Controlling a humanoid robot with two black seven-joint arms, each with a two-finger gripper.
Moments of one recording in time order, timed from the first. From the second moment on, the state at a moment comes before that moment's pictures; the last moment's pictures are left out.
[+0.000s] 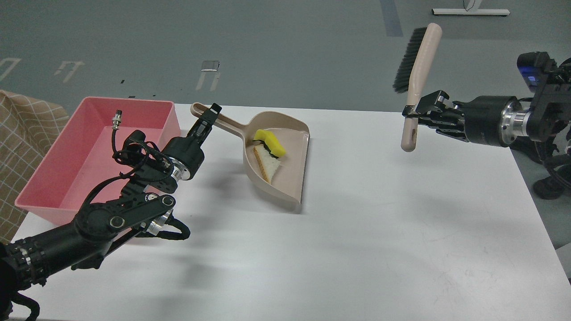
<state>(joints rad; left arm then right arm) -0.65 0.42 -0.37 -1.08 0.80 0.49 -0.33 1.00 -0.81 0.43 1.33 -0.78 0.49 -0.15</state>
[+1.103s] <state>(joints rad) -0.72 0.65 -0.42 -1.16 0.59 0.41 -0.33 0.95 -0.84 0.43 1.33 -0.78 0.49 -0.15</state>
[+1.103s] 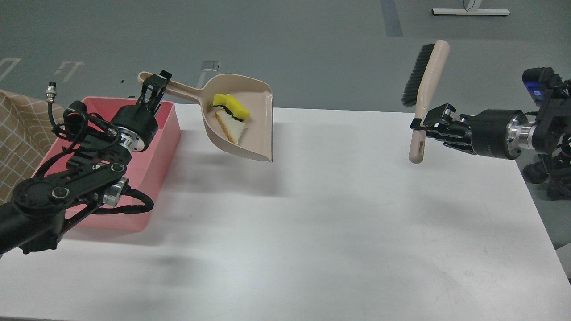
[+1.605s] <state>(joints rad) -0.72 0.81 -0.51 -1.17 0.55 0.24 -0.33 0.94 -0.83 0.43 1.33 -0.78 0.49 -0.15</state>
